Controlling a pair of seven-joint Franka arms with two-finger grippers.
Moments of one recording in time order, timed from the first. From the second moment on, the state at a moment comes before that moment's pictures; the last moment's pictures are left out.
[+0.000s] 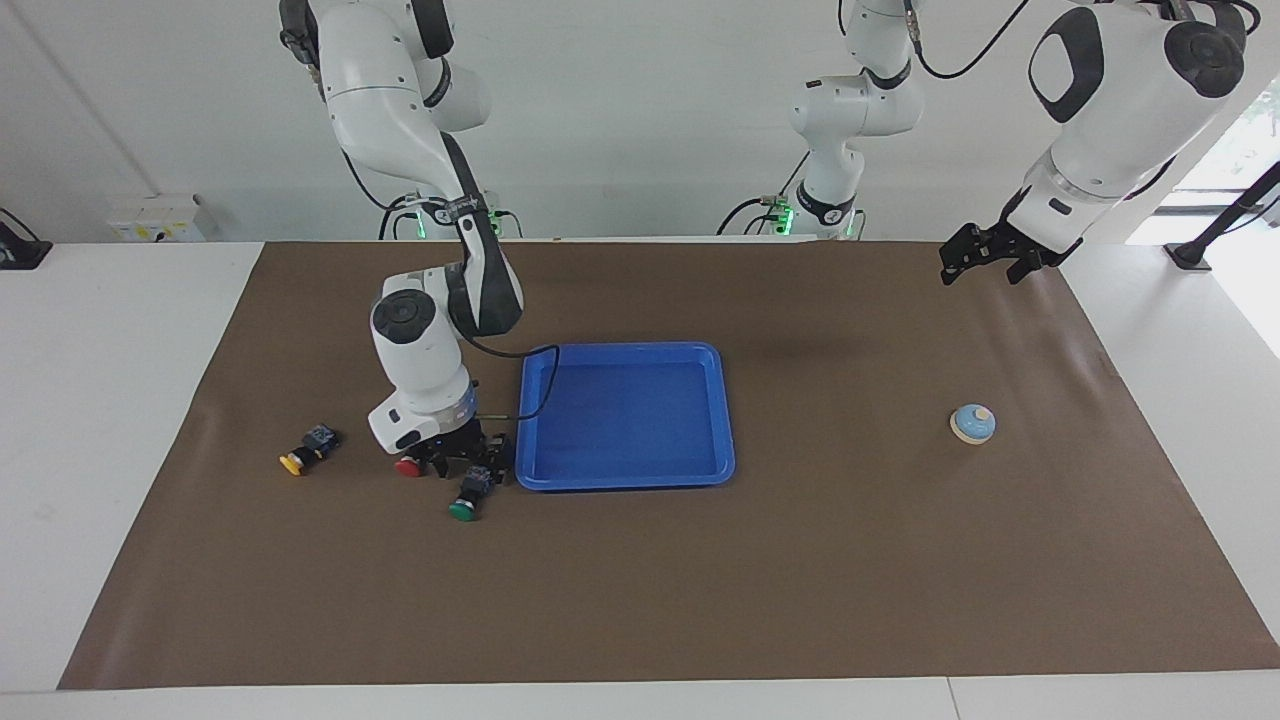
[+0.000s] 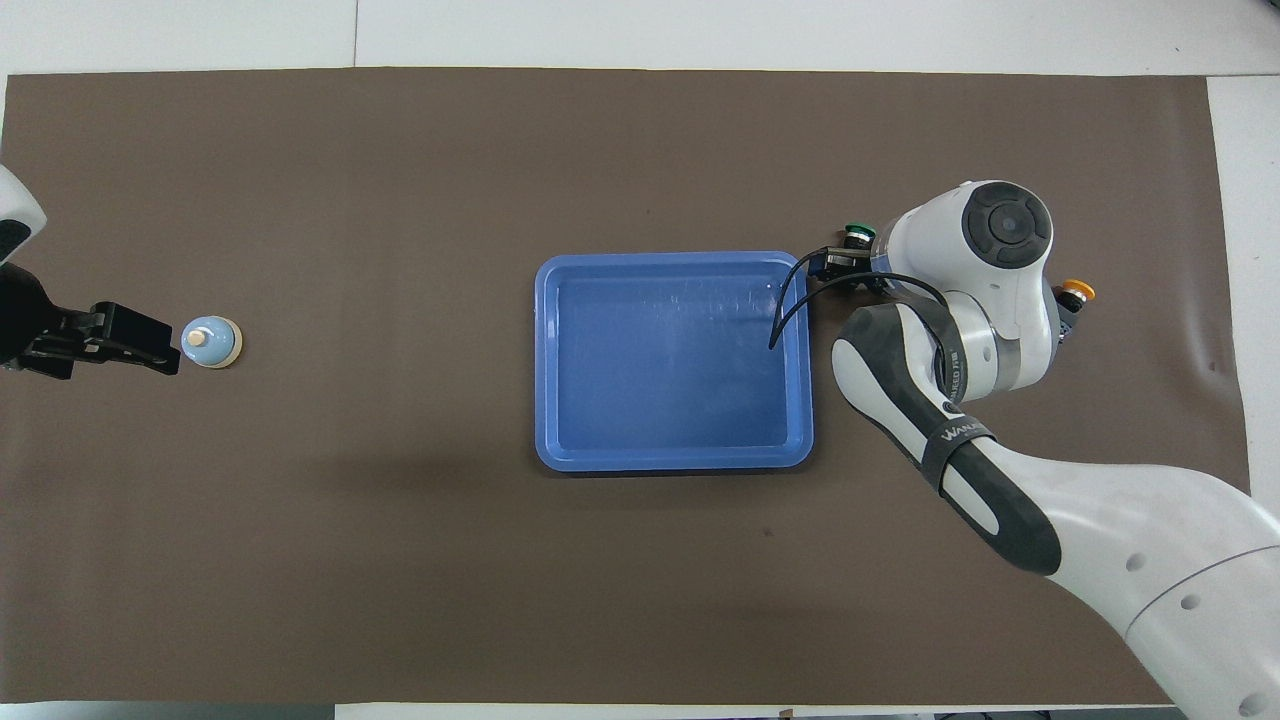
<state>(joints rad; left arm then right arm) -0.03 -0.02 0.00 -1.69 -0.03 1.51 0.01 0.15 0.44 0.05 -1.89 -0.03 2.45 0.38</state>
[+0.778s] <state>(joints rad) -0.03 -0.02 0.00 -1.69 -0.03 1.51 0.01 0.21 0.44 0.05 -1.73 -0.03 2.22 0.41</state>
